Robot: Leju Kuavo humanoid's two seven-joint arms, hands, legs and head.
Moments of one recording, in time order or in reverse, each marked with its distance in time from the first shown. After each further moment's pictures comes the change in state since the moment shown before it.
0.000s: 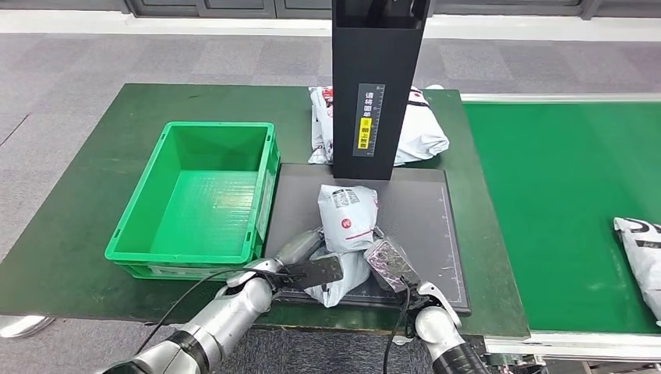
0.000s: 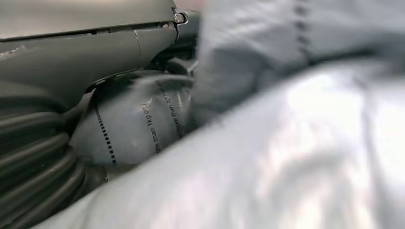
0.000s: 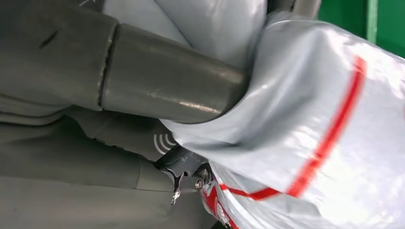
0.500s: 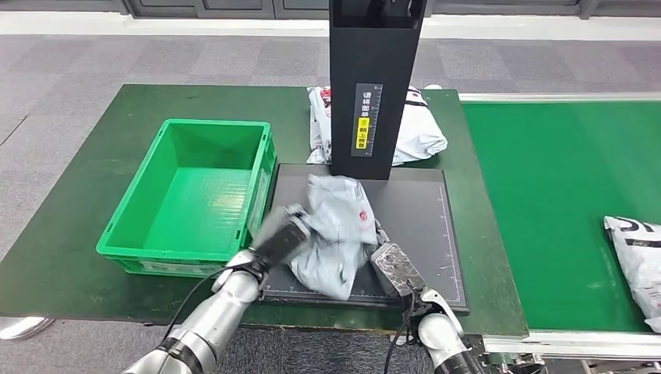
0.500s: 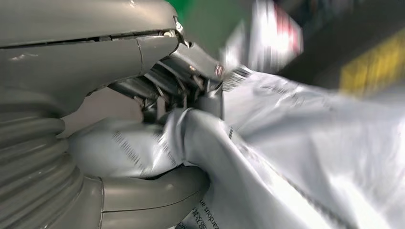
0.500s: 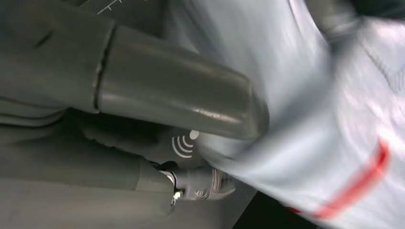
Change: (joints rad) left arm 0.063 0.004 0.210 -0.200 0.264 0.280 -0.080; right arm 0.045 0.011 -0.041 -0.016 -0.041 -0.002 -0.009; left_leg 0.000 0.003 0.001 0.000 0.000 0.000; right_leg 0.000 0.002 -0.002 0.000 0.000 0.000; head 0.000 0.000
